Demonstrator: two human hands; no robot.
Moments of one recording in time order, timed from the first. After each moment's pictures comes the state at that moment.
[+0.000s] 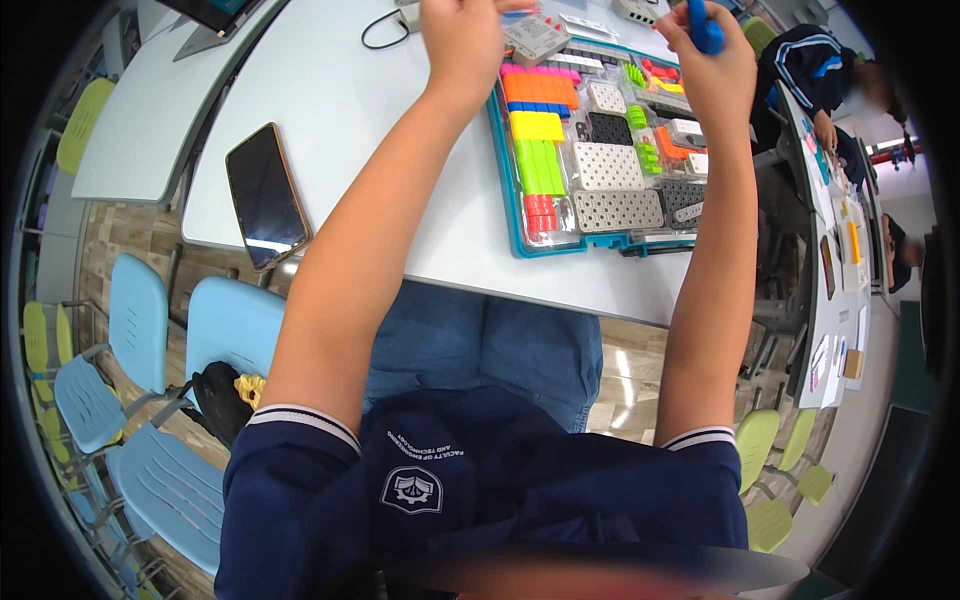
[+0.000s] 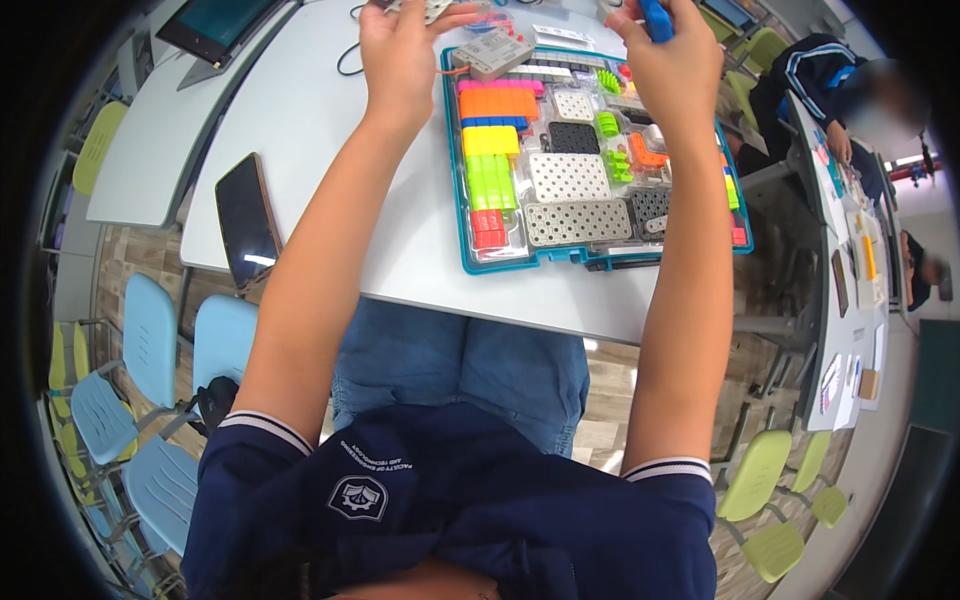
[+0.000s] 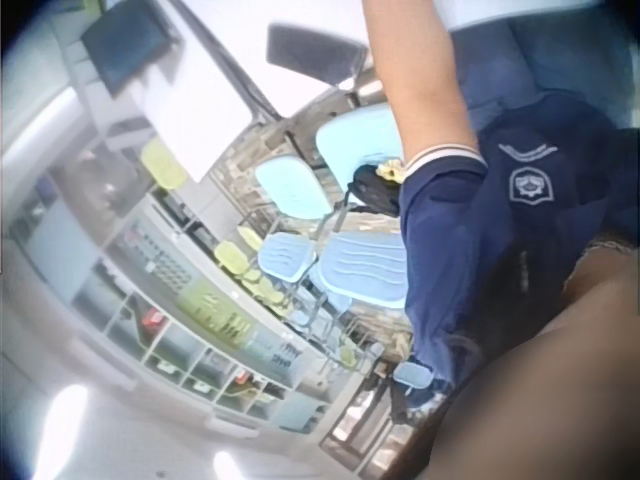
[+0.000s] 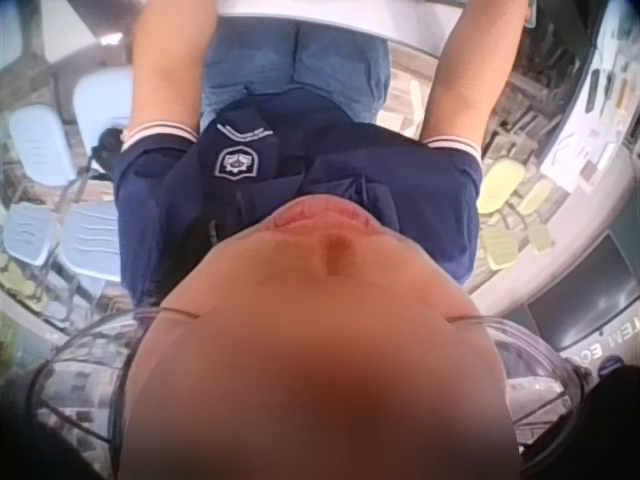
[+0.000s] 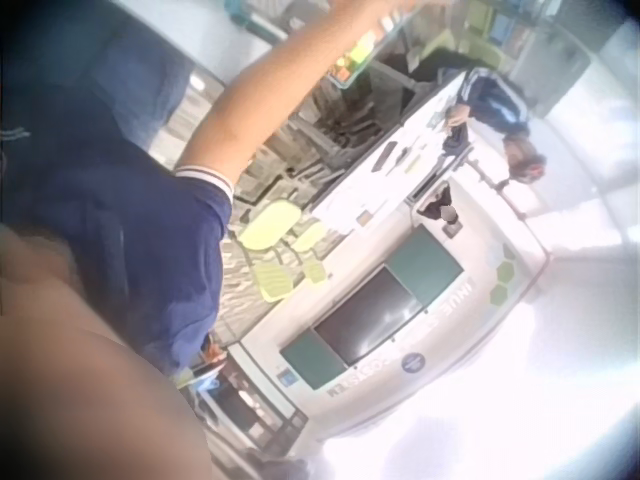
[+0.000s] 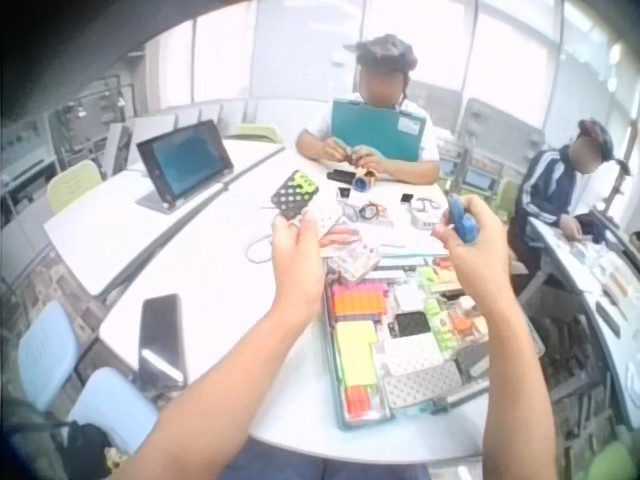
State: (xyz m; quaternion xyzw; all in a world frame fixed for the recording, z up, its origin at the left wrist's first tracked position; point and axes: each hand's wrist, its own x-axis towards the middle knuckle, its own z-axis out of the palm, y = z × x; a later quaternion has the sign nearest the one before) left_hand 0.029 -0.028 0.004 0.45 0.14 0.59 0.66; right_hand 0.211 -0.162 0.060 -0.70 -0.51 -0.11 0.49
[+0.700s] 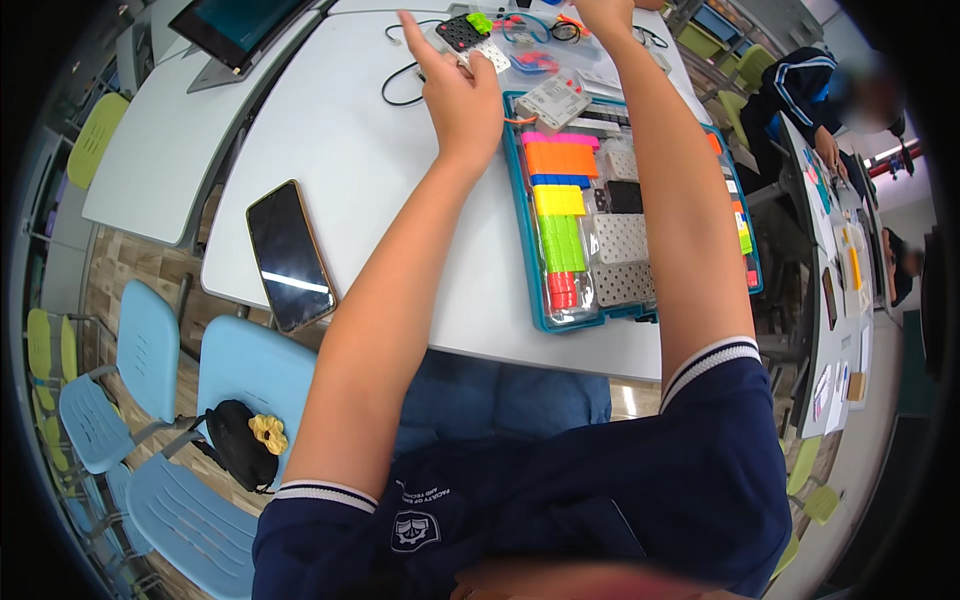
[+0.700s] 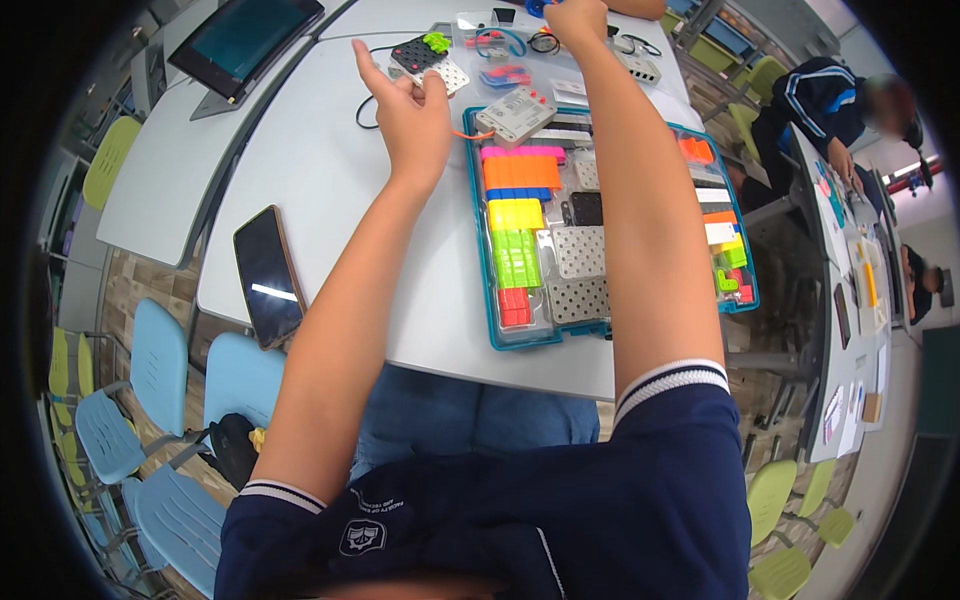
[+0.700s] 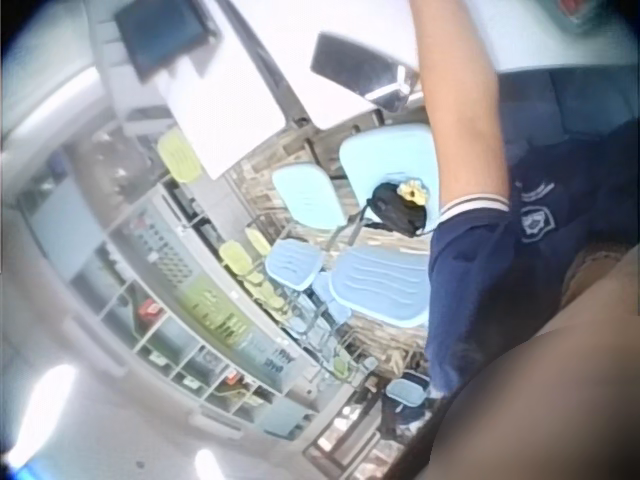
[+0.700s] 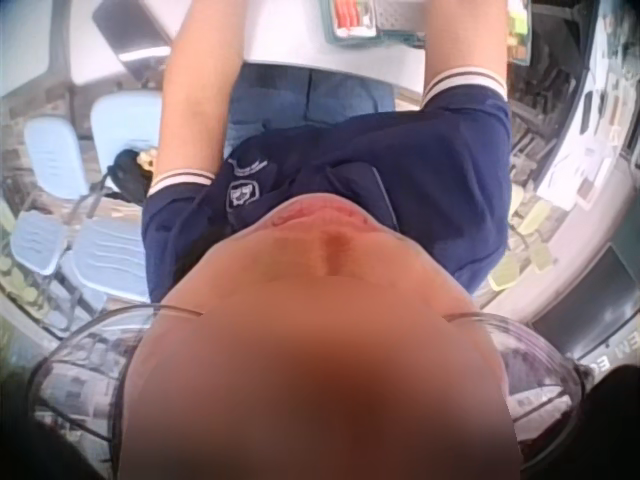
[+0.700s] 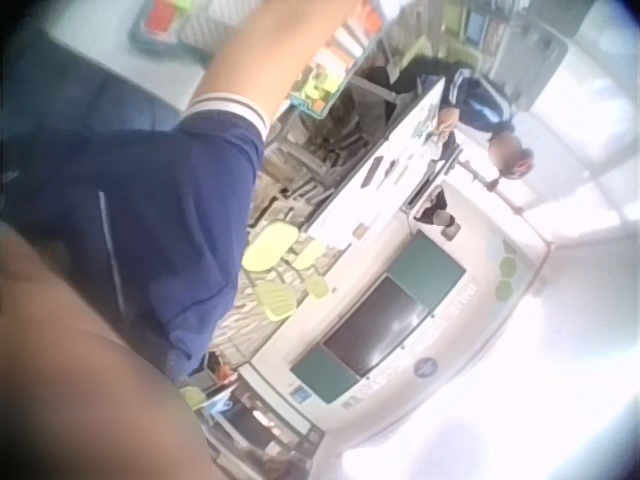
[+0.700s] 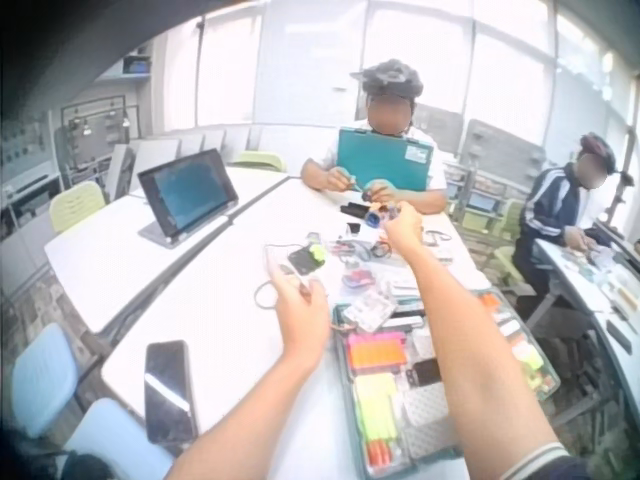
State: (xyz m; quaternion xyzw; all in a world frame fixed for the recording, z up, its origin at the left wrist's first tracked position) left_hand 0.023 -0.003 -0.027 0.60 0.31 0.61 0.42; right_hand 0.308 0.096 0.008 -0.76 -0.41 -0.16 0.48
